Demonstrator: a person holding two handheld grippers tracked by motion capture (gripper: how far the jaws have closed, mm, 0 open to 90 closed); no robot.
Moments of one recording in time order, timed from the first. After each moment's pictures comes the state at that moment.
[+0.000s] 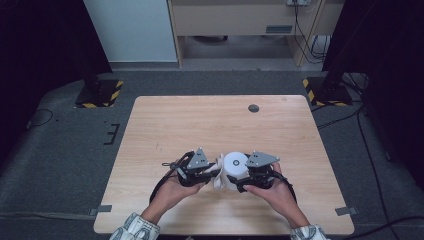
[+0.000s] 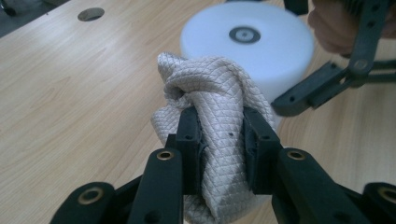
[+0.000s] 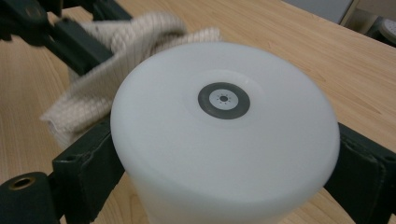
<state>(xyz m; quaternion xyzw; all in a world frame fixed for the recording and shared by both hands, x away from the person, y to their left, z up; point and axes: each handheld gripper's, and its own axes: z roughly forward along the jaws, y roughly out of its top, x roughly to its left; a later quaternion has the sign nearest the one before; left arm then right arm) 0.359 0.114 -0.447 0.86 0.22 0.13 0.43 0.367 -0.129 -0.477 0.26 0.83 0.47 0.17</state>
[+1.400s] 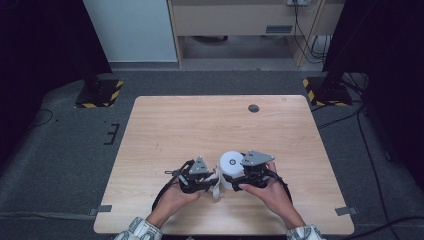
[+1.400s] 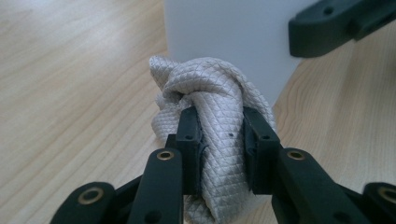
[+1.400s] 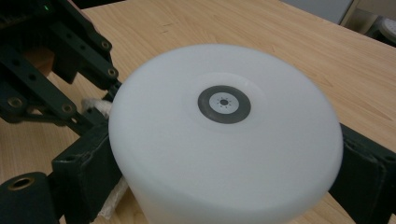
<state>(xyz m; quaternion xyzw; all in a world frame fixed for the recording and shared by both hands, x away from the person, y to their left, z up) 0.361 0.116 -0.495 0.87 0.26 0.08 0.41 0.370 -0.117 -0.477 0.27 0.83 0.47 0.17</state>
